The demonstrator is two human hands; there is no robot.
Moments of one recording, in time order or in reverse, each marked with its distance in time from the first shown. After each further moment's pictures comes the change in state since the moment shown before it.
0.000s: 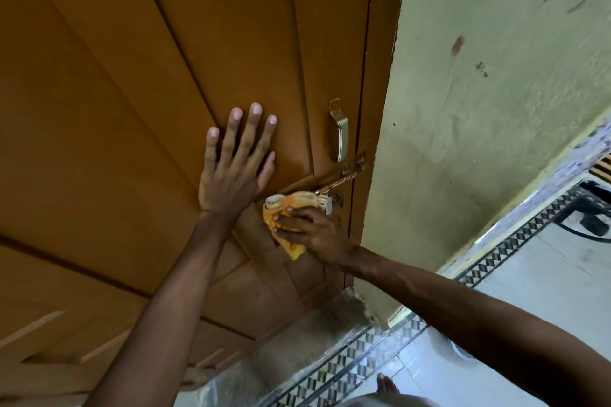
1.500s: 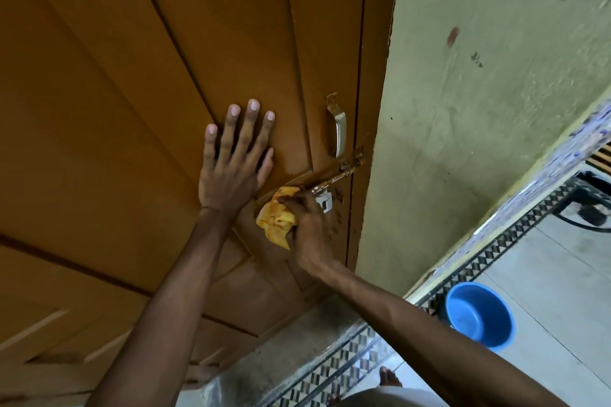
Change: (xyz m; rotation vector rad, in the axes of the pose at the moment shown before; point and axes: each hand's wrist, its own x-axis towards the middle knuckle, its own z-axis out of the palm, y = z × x) left_hand 0.000 0.000 -0.002 -0.021 -0.027 0.008; right_hand 0.036 -0.065 -0.036 0.420 0.077 0.823
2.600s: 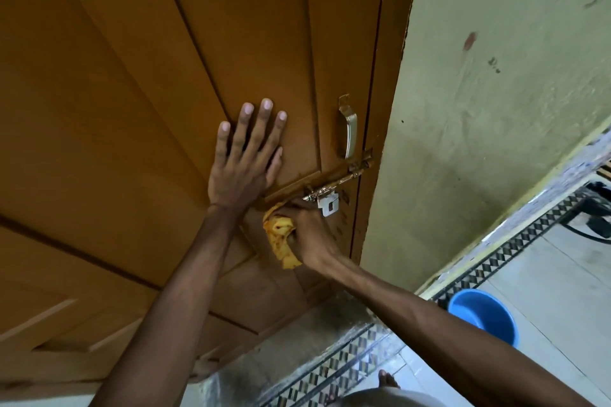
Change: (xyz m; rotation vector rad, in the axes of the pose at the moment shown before) left_hand 0.000 -0.002 0.000 0.007 0.023 0.006; right_hand 0.010 -0.013 -0.009 -0.009 -0.181 -0.064
